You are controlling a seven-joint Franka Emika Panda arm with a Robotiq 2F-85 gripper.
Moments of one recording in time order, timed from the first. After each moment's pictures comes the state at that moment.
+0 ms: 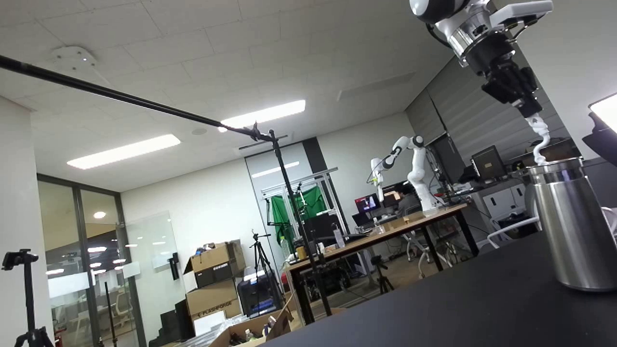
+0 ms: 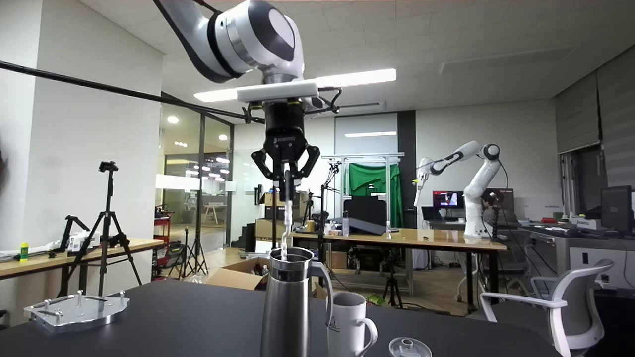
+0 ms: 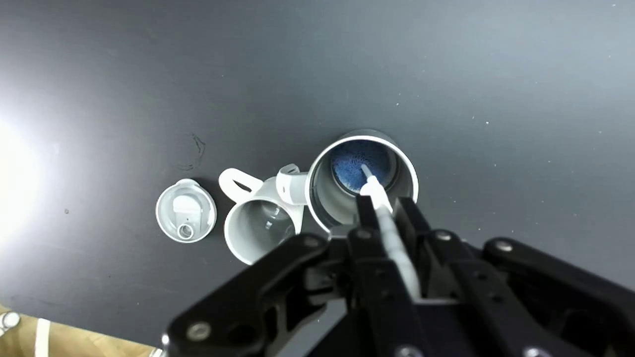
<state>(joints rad) -0.04 -0.07 -0.06 -2.16 -0.12 2.06 -0.37</state>
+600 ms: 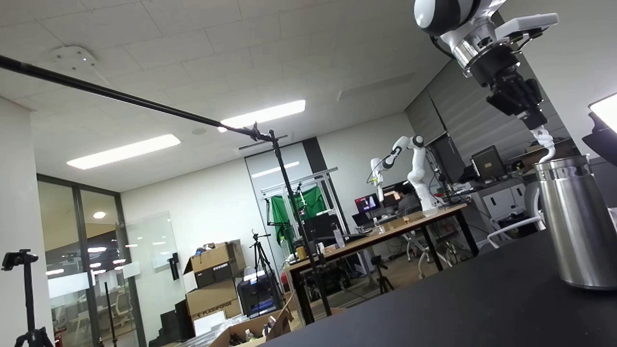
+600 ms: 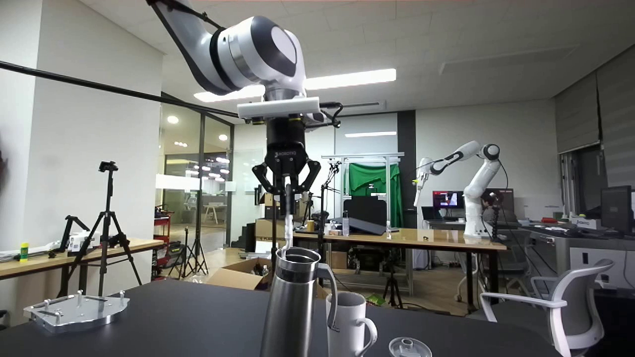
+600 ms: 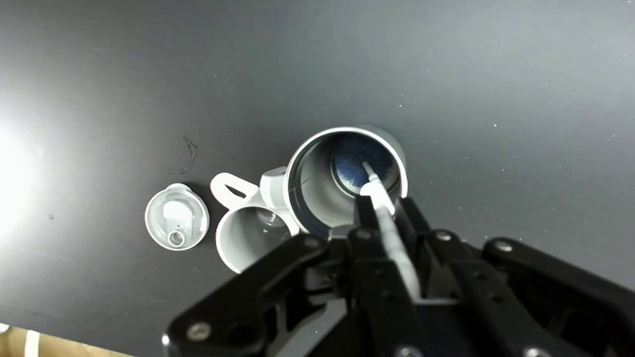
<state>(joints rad) -0.04 -0.03 -0.06 -2.18 -0.12 2.11 -0.37</state>
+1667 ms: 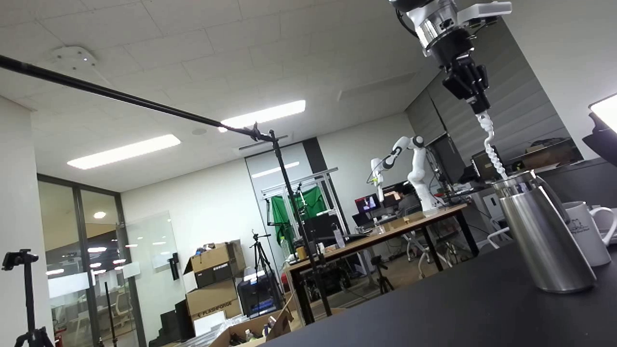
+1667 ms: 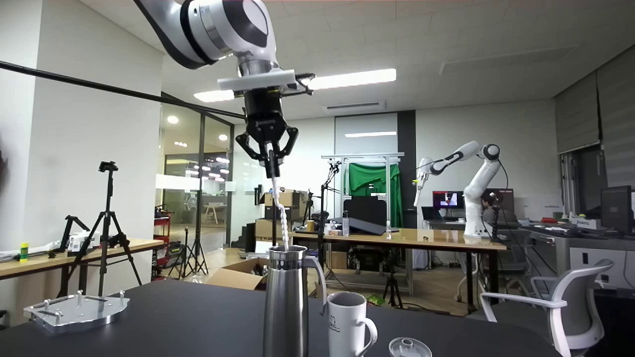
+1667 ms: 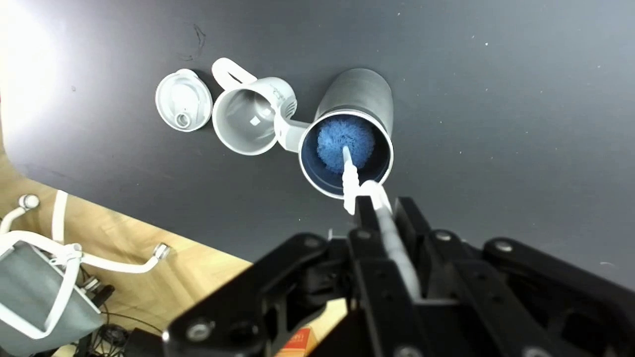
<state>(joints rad) 0.01 -0.14 0.01 -2.16 -0.12 2.17 -0.37</state>
